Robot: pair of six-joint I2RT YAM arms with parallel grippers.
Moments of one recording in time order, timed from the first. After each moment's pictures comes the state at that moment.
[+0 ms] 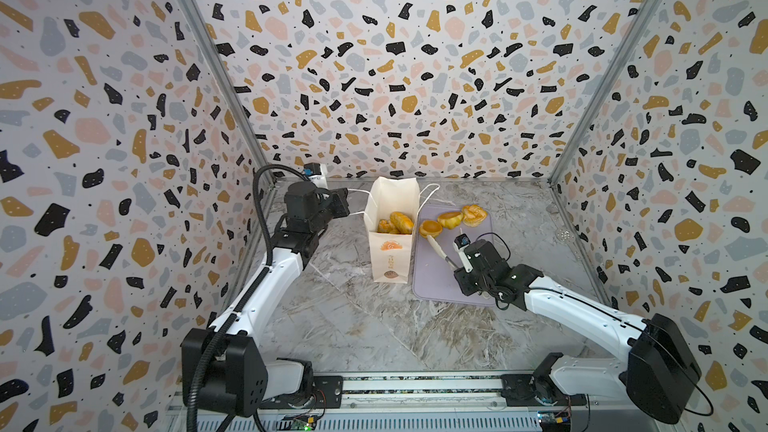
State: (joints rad) left arm -0.15 1.31 1.05 -0.02 0.22 -0.40; right arm 0.70 1.27 0.79 -0.43 0.19 0.12
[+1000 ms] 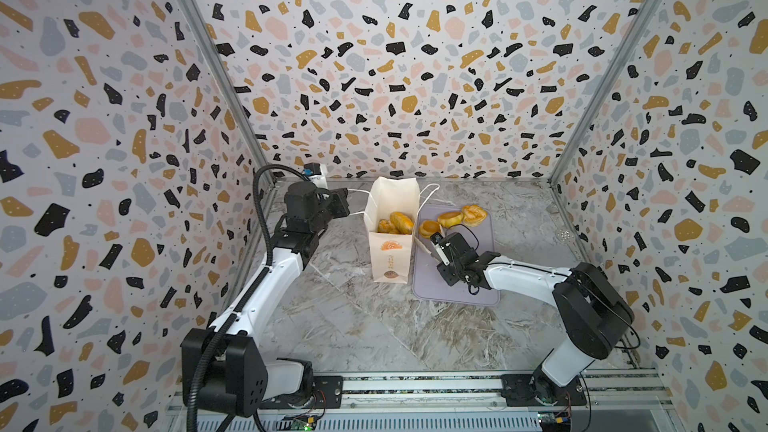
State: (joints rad) left arm -0.15 1.31 1.05 -0.02 0.22 -0.40; right arm 0.70 1.67 0.94 -0.26 0.27 -0.06
